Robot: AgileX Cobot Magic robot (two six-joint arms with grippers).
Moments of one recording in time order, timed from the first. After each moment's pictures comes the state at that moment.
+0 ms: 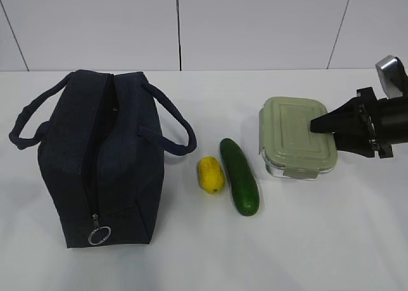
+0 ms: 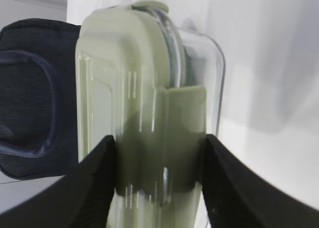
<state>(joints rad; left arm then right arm) 0.09 0.57 -0.56 -0.72 0.94 0.33 -0.25 1.93 -1.04 1.35 1.12 -1.09</state>
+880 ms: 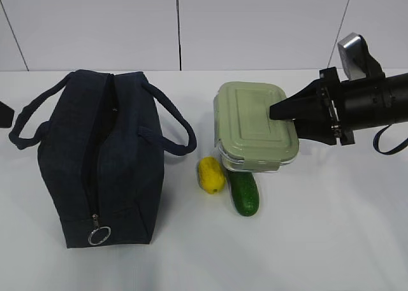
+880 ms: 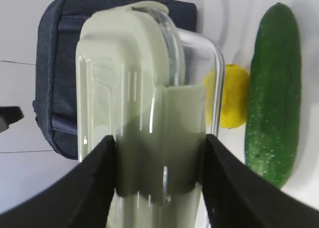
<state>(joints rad) 0.09 1.21 -0.89 -0.73 0.98 0.43 -0.06 1.84 -1.04 1.41 1.13 -1.01</state>
